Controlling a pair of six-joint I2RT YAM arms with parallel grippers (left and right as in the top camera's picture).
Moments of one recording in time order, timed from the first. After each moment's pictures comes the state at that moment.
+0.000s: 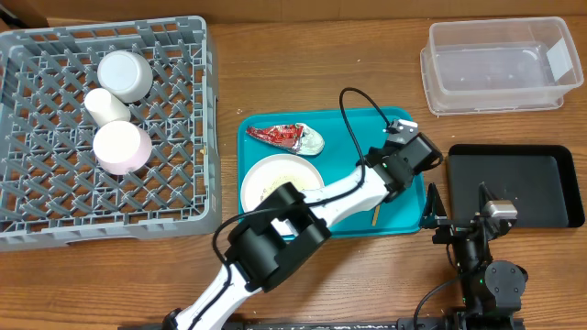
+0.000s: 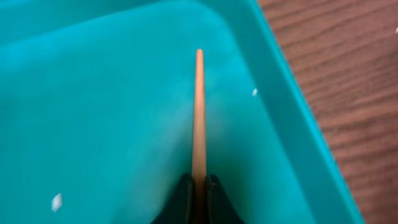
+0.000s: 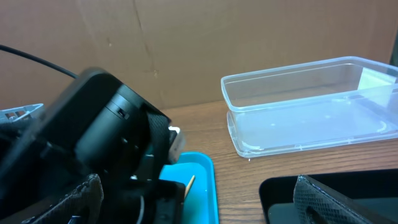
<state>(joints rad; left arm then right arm) -0.94 2.32 1.69 -0.33 -0.36 -0.57 0.00 0.01 0.02 -0.04 -0.06 0.17</state>
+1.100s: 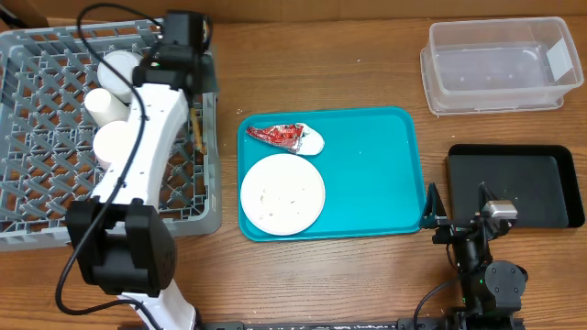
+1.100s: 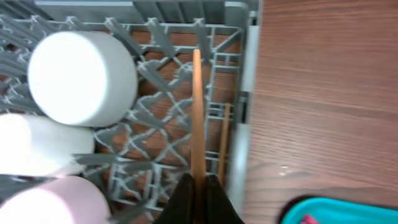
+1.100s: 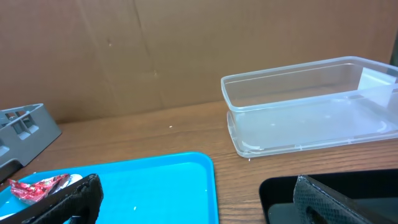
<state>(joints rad) -0.09 1.88 1.67 -0.73 -0.30 -0.16 0.00 0.01 0.02 -0.04 -0.06 0.17</state>
